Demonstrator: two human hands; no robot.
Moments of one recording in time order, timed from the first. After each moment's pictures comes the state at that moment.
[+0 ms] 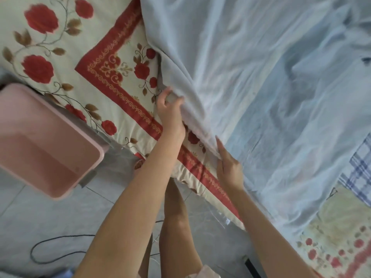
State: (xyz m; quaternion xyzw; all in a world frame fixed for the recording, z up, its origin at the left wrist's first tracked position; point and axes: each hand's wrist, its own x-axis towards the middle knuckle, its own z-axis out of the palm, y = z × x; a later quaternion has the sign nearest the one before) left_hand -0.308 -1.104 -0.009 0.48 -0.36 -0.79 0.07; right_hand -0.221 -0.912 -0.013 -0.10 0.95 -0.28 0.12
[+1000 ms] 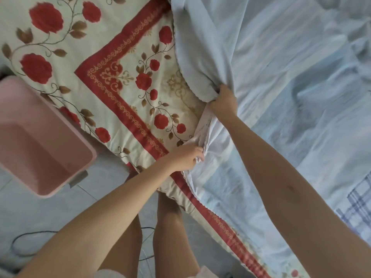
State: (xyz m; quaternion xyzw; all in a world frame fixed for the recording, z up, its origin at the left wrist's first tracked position) left_hand -0.289 -1.075 -0.077 -0.06 -0.81 -0.44 -0.39; right_hand -0.463 -0.998 -0.067 -0.03 0.95 -0.15 0.26
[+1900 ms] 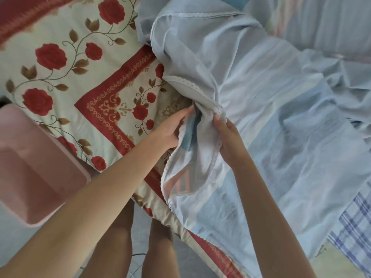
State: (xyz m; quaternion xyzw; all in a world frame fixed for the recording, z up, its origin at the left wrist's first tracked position) left_hand -0.417 -1.144 -0.016 0.43 -0.25 -0.83 -0.25; right_hand -0.449 -0.992 0.023 0.14 0.64 -0.66 0.38
